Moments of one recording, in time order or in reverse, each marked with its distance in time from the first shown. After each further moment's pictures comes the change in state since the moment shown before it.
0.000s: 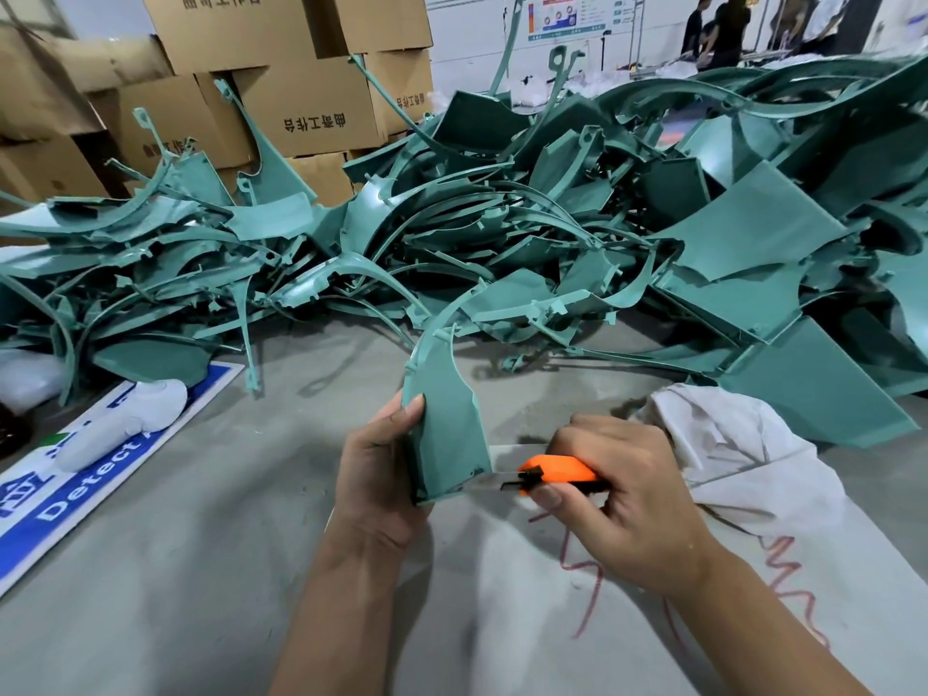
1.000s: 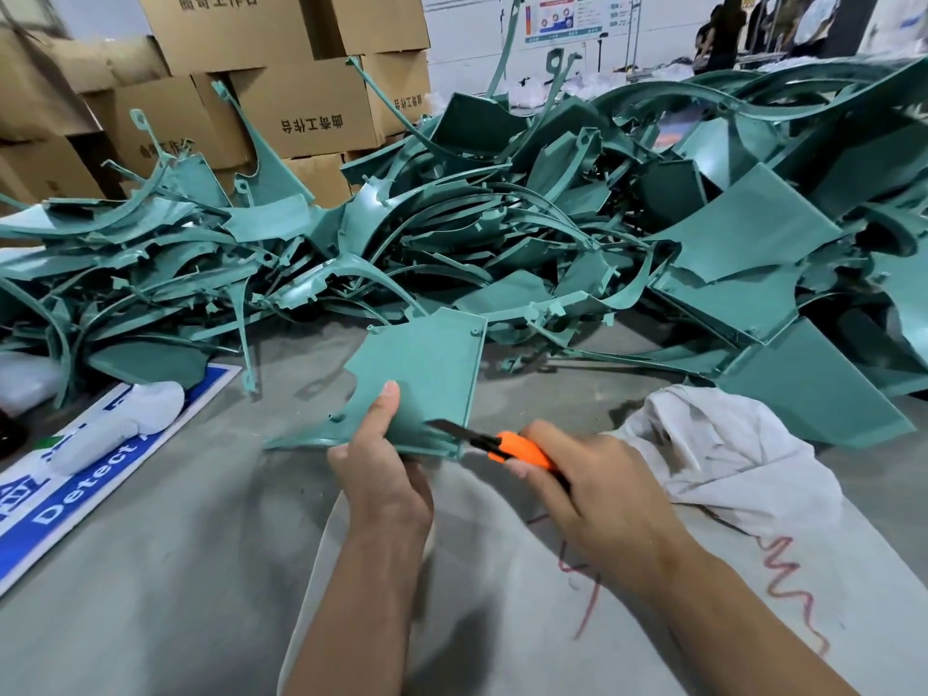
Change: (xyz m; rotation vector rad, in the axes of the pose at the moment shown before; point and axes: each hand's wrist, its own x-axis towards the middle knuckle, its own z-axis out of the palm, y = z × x) left_hand 0.016 -0.012 0.023 -0.161 0.818 0.340; right_hand -0.002 -0.001 0.010 -0.319 -0.238 0.208
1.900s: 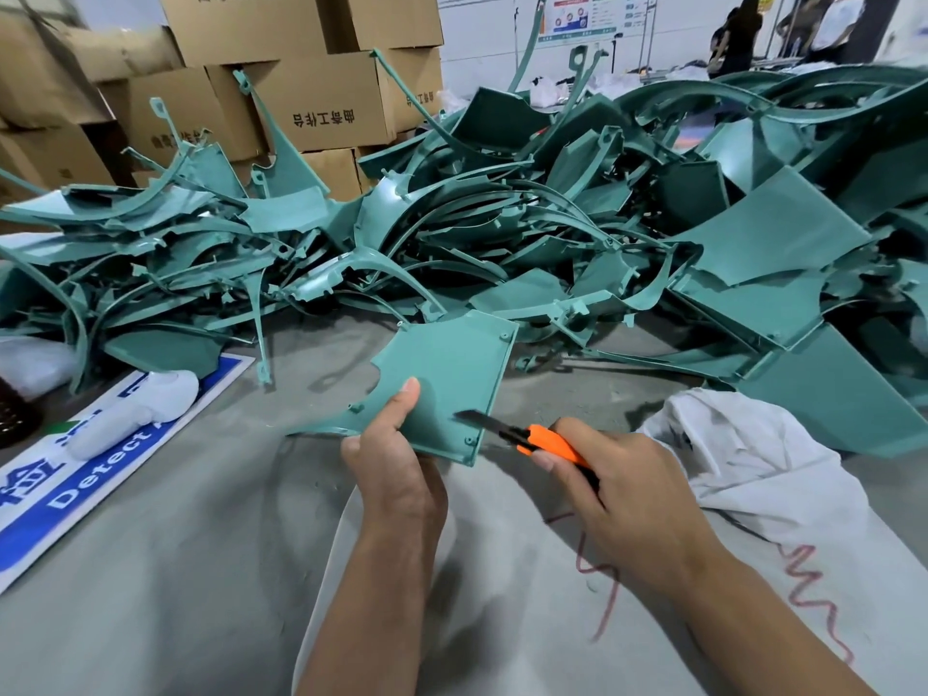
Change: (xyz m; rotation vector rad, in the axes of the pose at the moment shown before) left_hand -0.004 0.008 0.000 -0.017 -0.022 -0.003; right_hand -0.001 0.004 0.002 -0.032 0.056 0.033
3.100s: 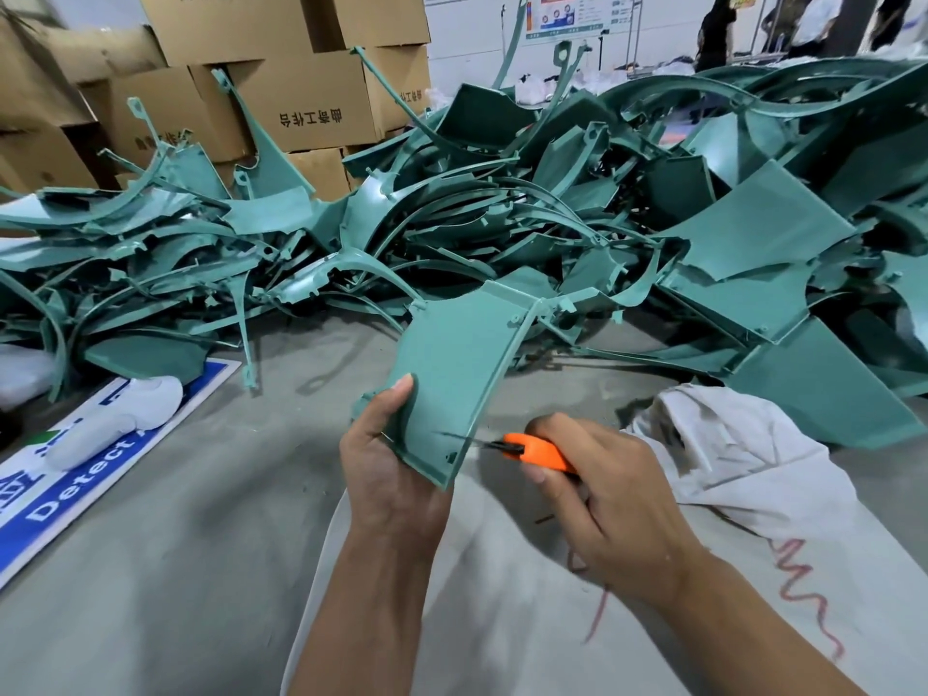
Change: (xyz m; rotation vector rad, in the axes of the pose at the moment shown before) left_hand -0.017 0.012 0.004 -0.092 -0.365 -0.258; right_hand 0.001 -0.009 0.000 0.189 0.162 -0.205
